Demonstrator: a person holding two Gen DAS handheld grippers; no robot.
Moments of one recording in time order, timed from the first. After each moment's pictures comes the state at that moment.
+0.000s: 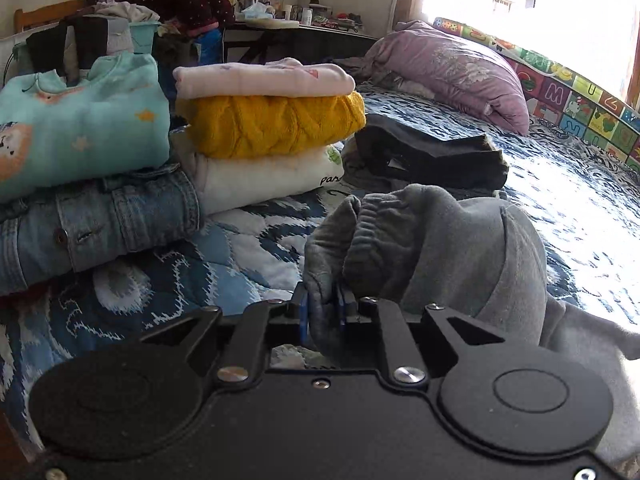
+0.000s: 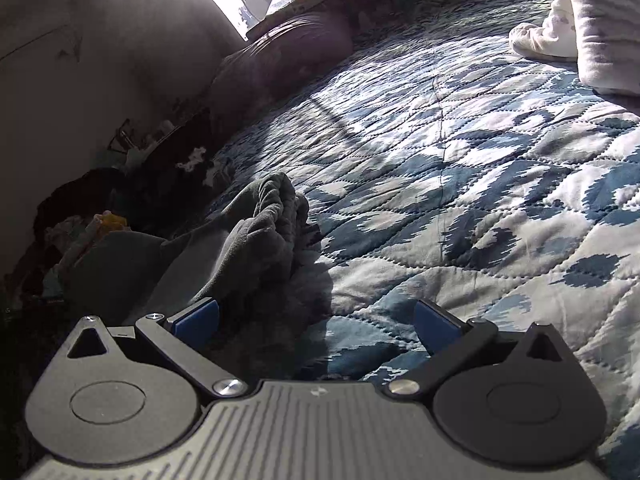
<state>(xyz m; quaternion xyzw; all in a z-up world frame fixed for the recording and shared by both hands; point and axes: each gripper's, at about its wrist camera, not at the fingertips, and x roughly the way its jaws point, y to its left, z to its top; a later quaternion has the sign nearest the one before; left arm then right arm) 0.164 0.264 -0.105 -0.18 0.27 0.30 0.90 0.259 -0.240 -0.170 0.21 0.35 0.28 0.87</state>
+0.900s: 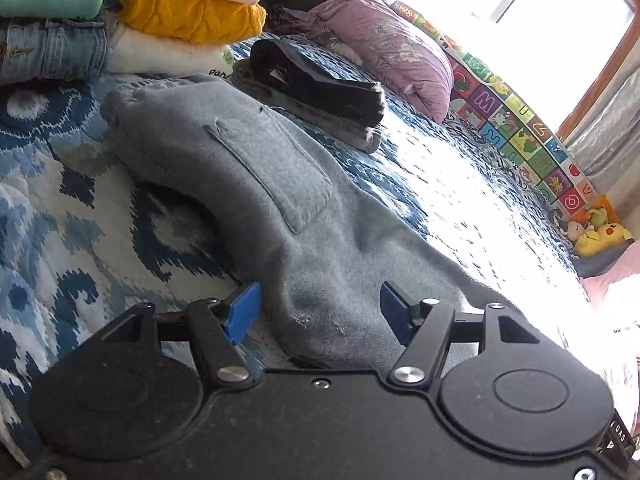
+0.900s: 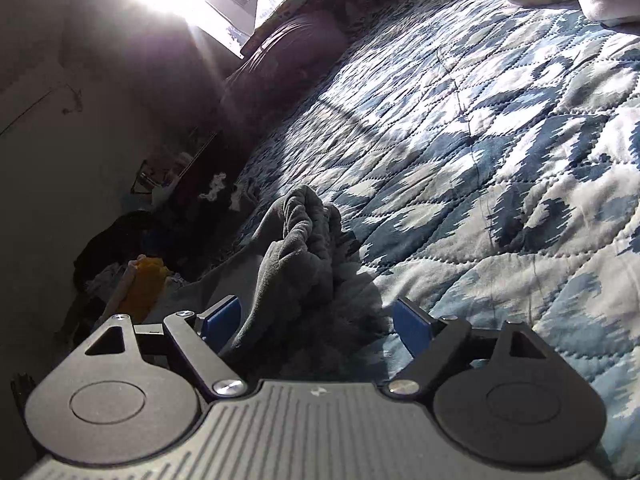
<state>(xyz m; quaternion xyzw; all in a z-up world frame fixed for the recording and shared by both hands) 0.154 0.160 -0.130 -0.33 0.27 0.16 0.89 0.283 -0.229 -0.178 0.33 0.36 0.31 0.82</state>
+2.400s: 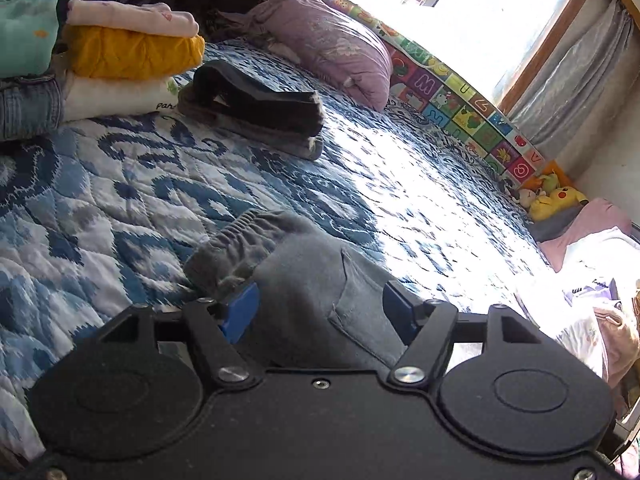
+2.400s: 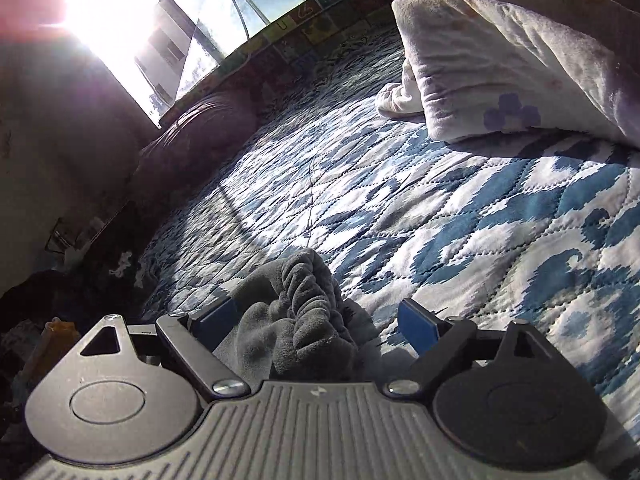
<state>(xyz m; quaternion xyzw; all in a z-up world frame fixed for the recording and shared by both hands) 0.123 0.197 -0.091 -0.29 0.27 0.08 0.92 0.268 -0.316 -0.165 0.27 0.31 0.14 0.90</state>
